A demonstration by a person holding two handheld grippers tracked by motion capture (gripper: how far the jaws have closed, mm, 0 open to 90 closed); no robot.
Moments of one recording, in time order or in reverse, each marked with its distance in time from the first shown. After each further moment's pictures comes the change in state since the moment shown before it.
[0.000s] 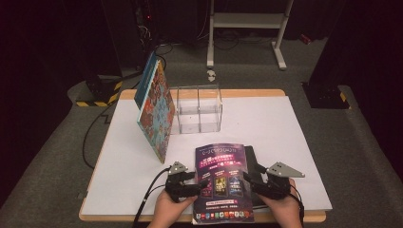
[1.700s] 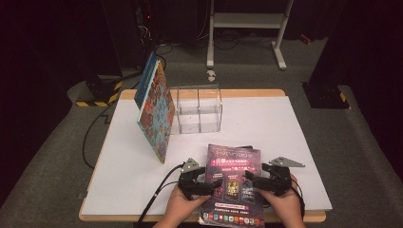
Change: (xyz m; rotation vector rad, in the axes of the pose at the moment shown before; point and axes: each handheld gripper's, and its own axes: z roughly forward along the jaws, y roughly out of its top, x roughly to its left) left arm -0.019 0.014 0.026 -0.048 -0.065 0.057; right arm -0.018 -0.001 0.012 0.144 -0.027 0.192
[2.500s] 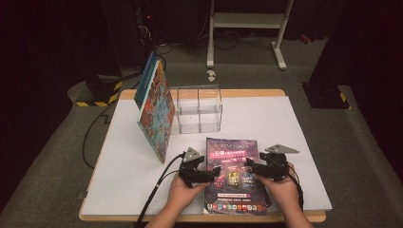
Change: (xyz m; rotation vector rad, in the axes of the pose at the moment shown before) left arm 0.021 0.019 0.007 -0.028 0.083 -0.009; right arm -0.012 0.030 0.016 0.008 -0.073 -0.067
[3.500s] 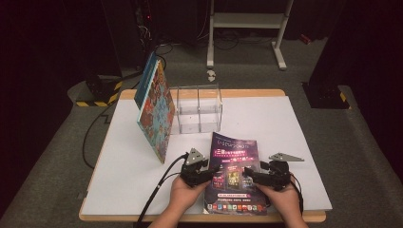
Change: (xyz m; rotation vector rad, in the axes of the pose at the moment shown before) left arm -0.024 0.013 -0.008 -0.019 0.019 0.139; right arm 0.000 -0.022 -0.006 -0.002 0.134 0.088
